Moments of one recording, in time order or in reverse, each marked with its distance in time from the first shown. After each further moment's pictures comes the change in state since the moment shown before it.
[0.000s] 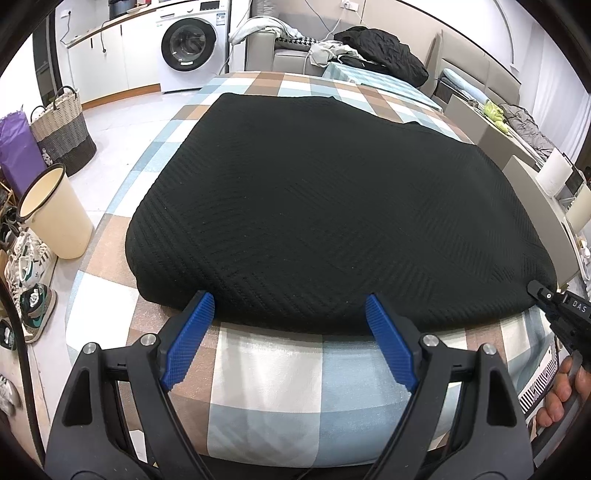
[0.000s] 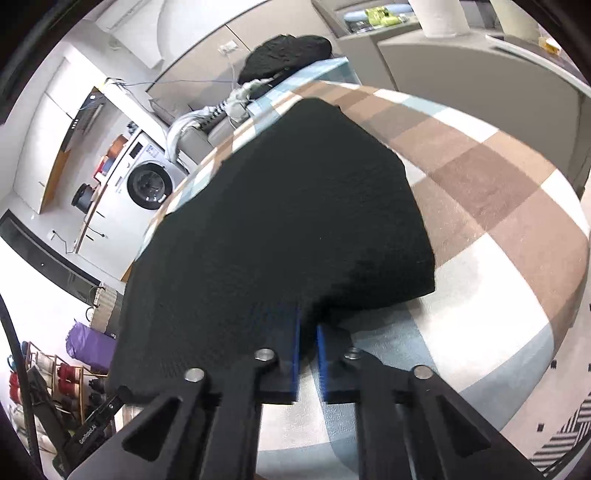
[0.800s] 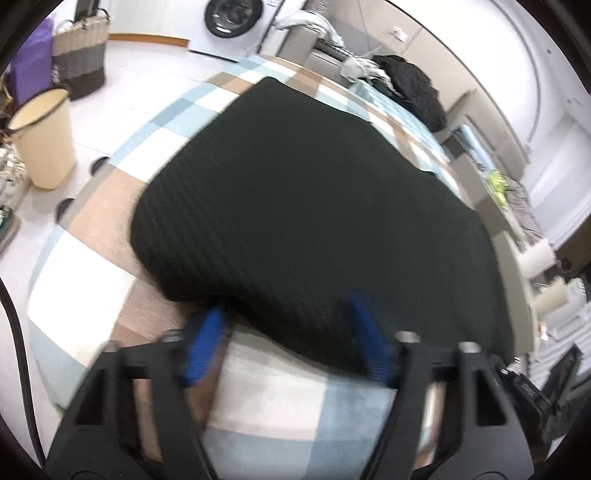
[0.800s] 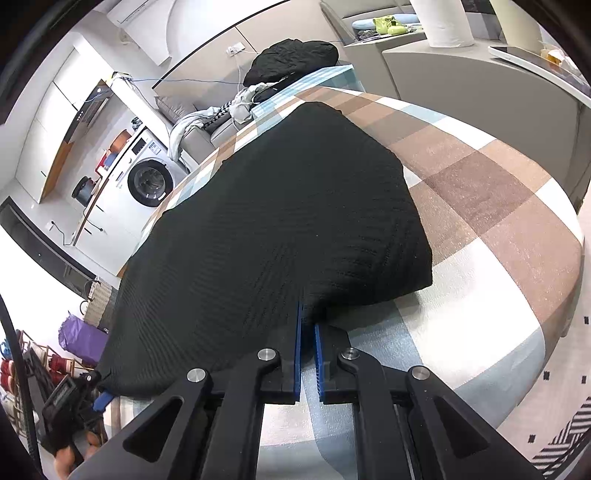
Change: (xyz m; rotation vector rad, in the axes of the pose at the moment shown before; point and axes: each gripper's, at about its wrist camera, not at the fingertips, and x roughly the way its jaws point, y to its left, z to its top) left arm 0.020 0.057 0.010 -0.309 0.008 -0.127; right arm 0.011 -0.002 -0.005 -0.029 -0.005 -0.017
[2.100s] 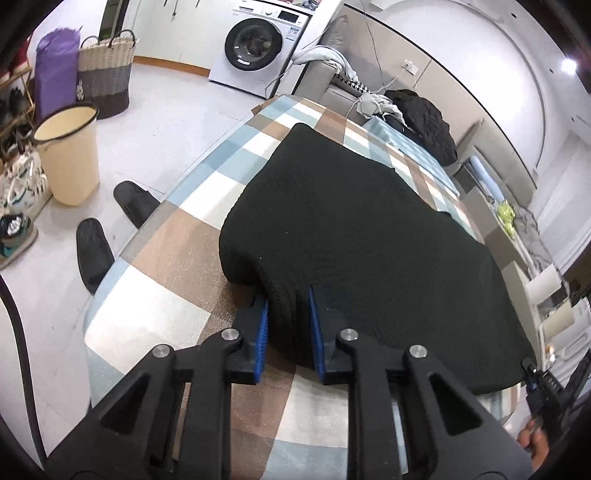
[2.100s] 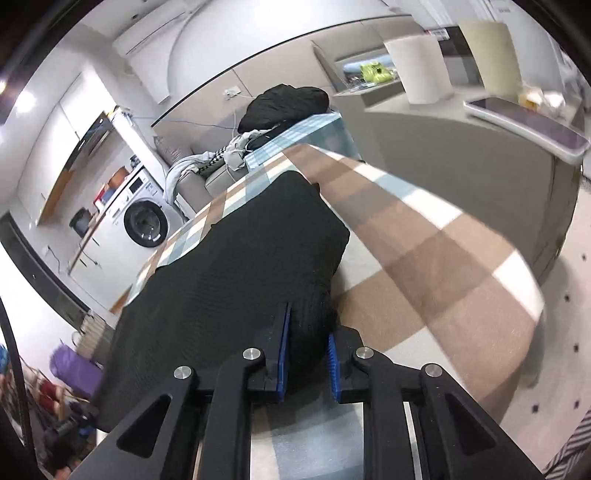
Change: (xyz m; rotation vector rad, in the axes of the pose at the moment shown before) left arm -0.024 0.036 0.010 -0.029 -0.137 0.032; right arm -0.044 -0.021 0.030 0.001 -0.169 -0.051
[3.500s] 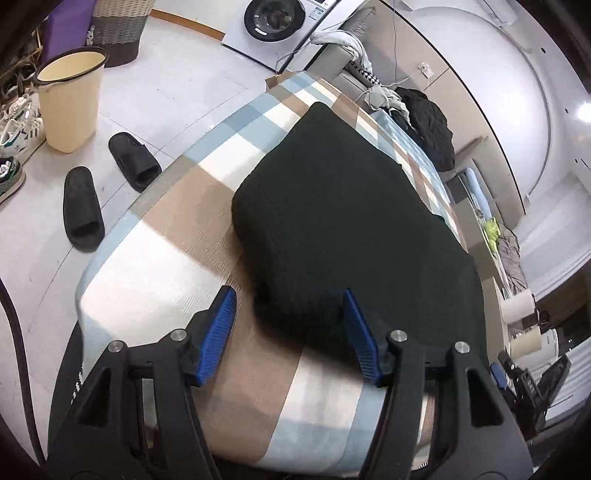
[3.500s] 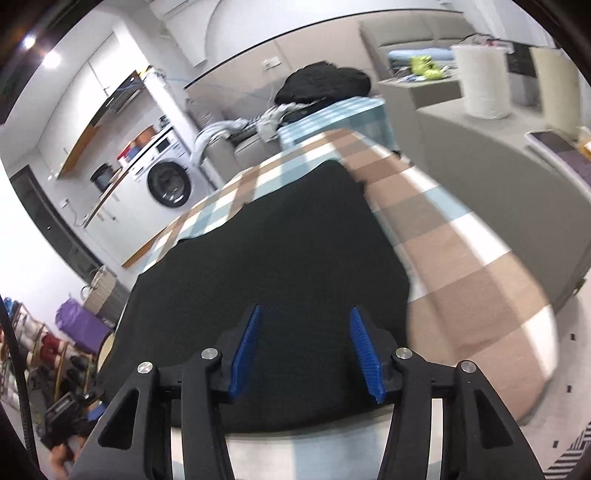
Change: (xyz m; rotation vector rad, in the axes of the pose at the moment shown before) left arm 0.006 0.030 -0.005 -0.175 0.094 -0.088; right arm 0.020 0.040 0.023 -0.154 0.113 0.113
